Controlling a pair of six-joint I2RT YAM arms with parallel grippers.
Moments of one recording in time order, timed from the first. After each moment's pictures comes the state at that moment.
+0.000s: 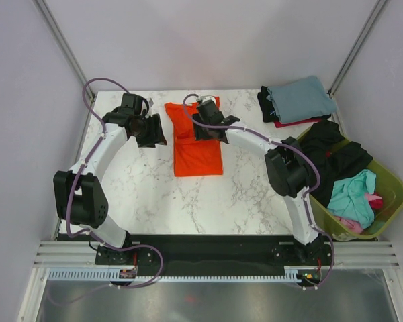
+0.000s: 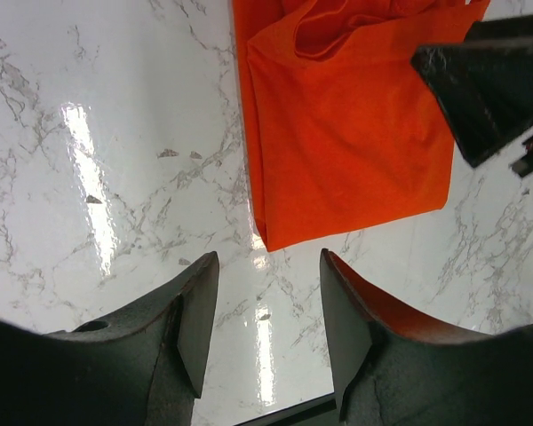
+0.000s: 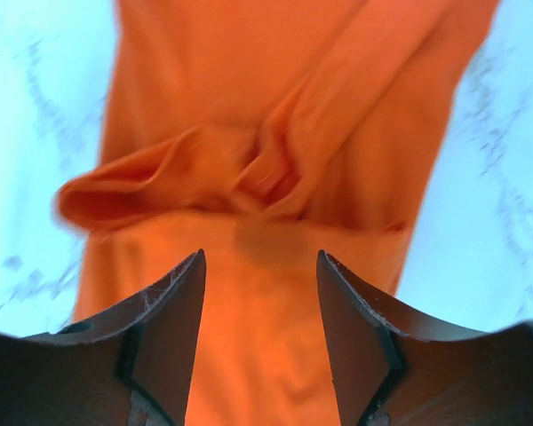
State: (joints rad) left arm -0.17 1.61 1.39 -0.77 0.22 -0.30; right arm 0.64 2.22 1.82 -0.37 0.18 0.37
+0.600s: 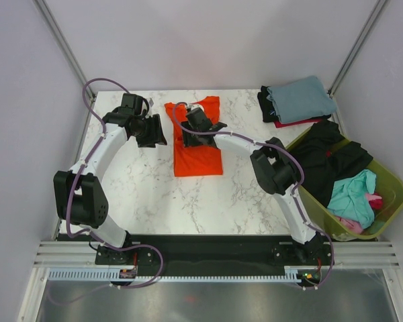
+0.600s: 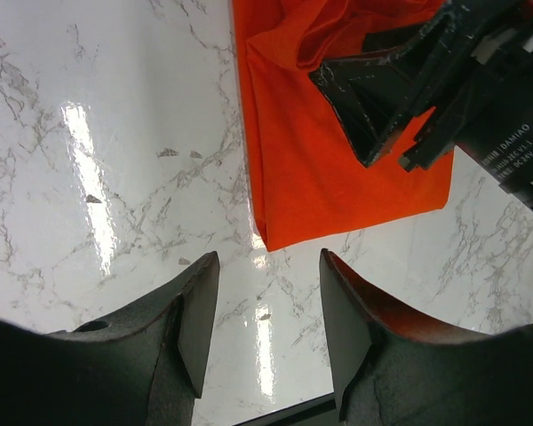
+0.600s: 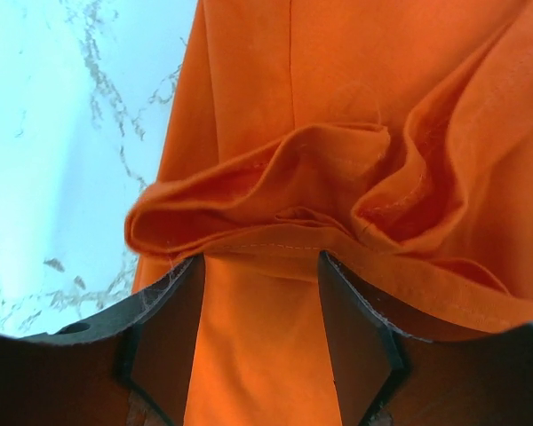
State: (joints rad) left arm -0.17 1.61 1.38 -0.77 0.22 -0.30; right arm 0.71 2.32 1.86 -0.30 0.11 0.42
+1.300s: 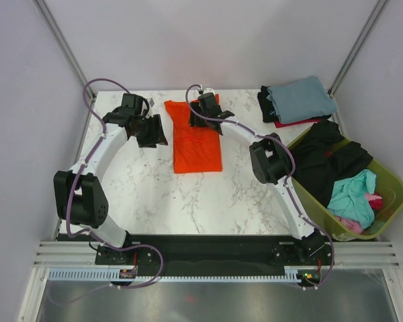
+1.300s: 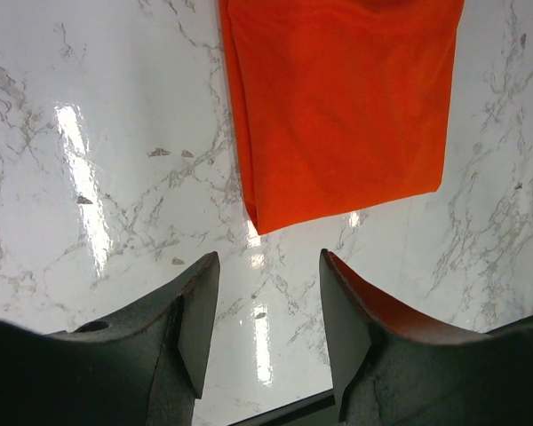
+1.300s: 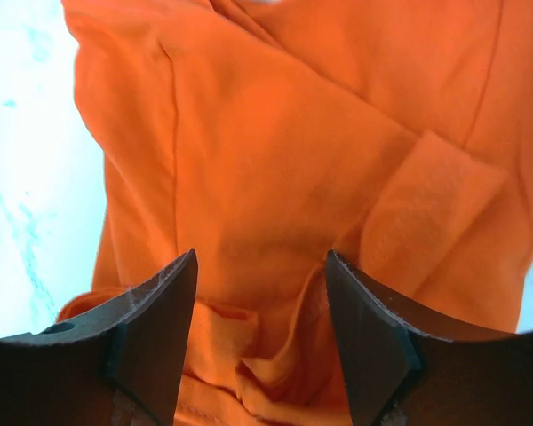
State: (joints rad) left arm -0.17 1.61 1.38 -0.77 0.24 -0.30; right arm 0.57 2.57 2.18 -0.23 0.08 0.44
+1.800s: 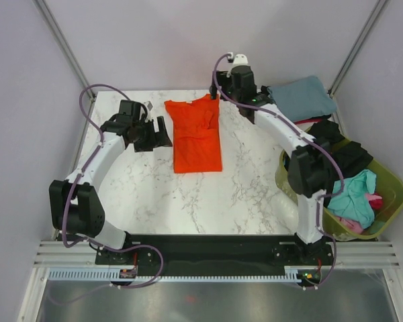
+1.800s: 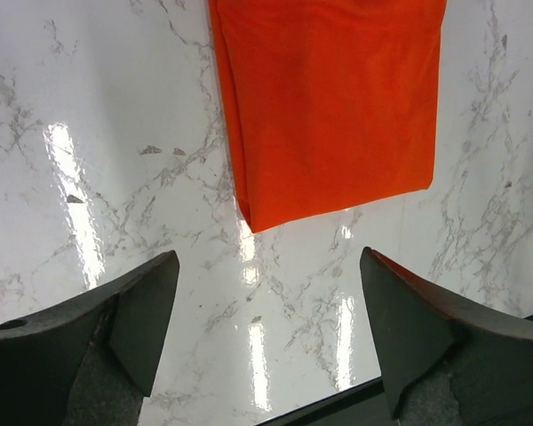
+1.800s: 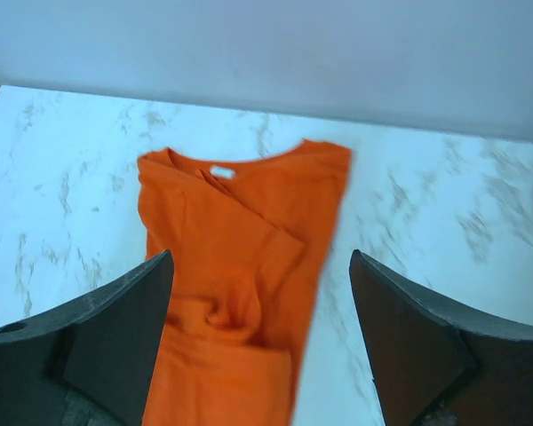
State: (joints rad) left arm -0.17 1.54 1.29 -0.69 0.25 -0.31; right arm 0.48 2.17 1.99 -0.14 0.11 0.26
